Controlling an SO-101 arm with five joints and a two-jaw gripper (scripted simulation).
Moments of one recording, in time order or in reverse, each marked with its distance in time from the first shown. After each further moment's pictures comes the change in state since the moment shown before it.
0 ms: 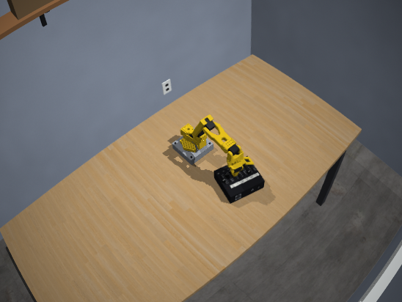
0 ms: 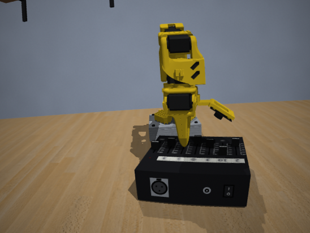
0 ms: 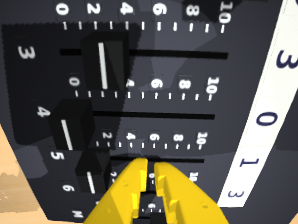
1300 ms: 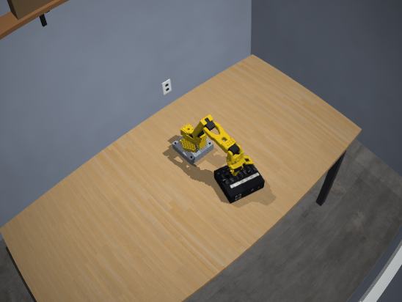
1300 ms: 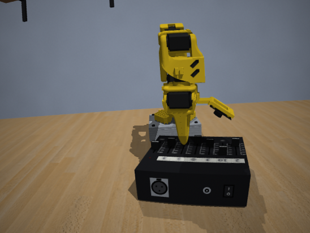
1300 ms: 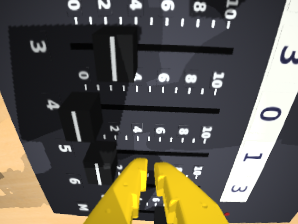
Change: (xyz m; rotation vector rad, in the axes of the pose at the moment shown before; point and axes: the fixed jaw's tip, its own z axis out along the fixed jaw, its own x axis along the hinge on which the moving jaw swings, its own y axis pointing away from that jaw) arm 0.001 0.002 -0.003 -0.017 0.004 -0.001
